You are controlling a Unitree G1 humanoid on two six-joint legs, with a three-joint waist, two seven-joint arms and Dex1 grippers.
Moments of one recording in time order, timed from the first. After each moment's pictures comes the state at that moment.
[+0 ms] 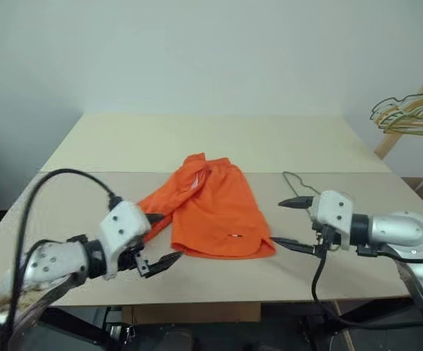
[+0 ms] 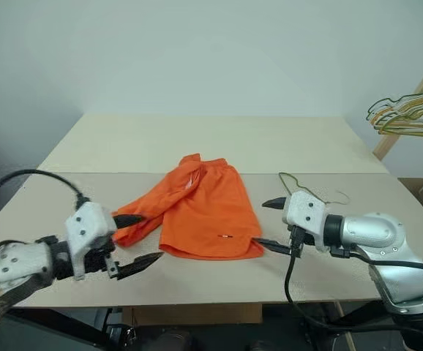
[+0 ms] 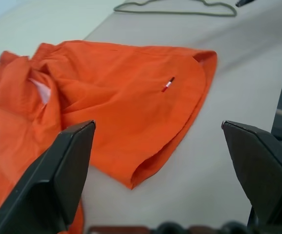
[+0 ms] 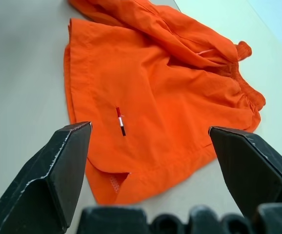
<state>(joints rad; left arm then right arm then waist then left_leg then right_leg) 0.03 0.95 0.11 -0.86 -0.64 0.79 -0.61 -0.13 -0.87 -0.04 -0.45 0.33 0.33 1.00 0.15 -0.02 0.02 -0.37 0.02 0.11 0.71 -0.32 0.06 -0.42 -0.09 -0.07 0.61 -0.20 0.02</state>
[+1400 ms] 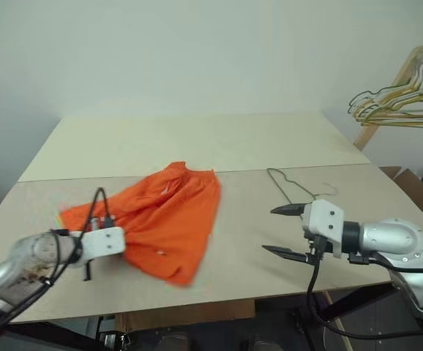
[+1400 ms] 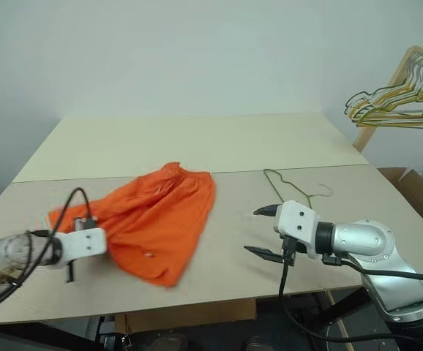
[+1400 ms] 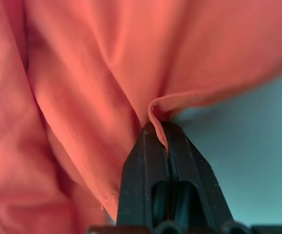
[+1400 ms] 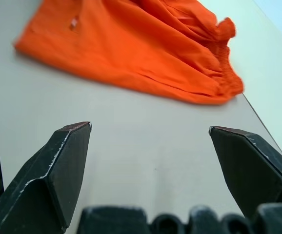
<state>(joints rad) 0.00 1.17 -0.13 -0.02 0.06 0.09 -0.84 -0.10 -0.85 -0.01 -0.49 0.32 0.33 0.99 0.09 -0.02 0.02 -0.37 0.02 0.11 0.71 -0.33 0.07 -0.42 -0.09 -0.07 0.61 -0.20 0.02</state>
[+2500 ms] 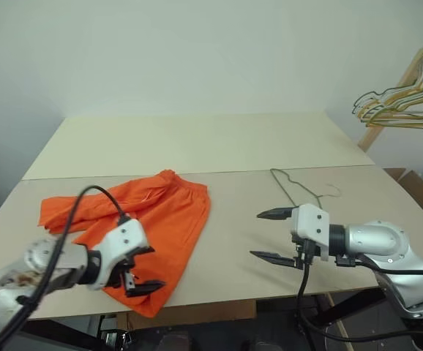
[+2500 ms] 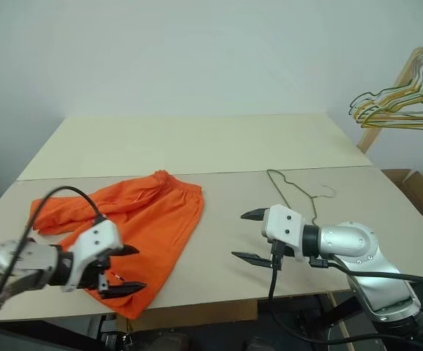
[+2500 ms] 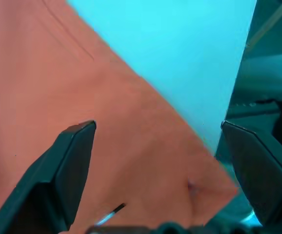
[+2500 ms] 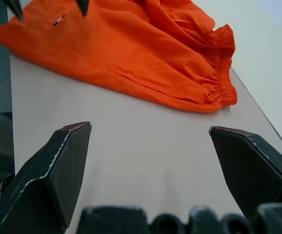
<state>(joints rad) -0.05 1.03 -0.06 -0.75 -0.62 1.12 -0.74 -0.13 -0.79 0.06 -0.51 0.32 0.34 0.99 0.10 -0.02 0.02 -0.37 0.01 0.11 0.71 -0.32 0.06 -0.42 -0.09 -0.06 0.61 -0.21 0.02</state>
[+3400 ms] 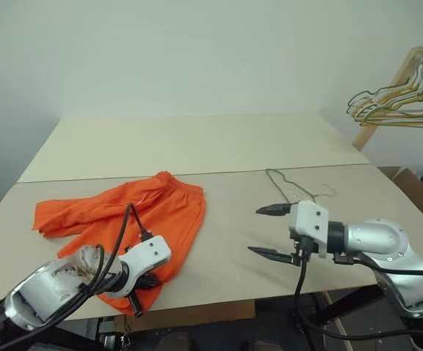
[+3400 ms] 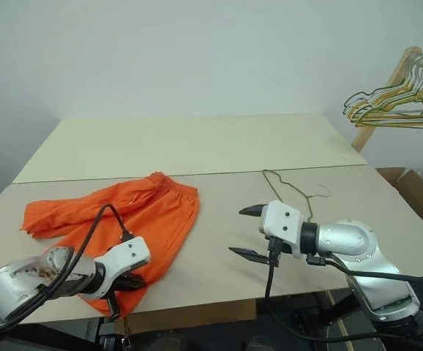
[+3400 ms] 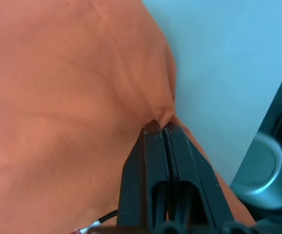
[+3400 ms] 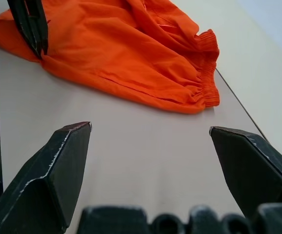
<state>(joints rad) -0.14 1.11 -0.30 -0.76 -0.53 1.25 -0.62 -0.18 -0.77 0.07 -0.51 0.32 0.36 0.96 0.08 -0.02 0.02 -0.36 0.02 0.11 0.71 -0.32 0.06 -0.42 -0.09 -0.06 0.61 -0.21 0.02</state>
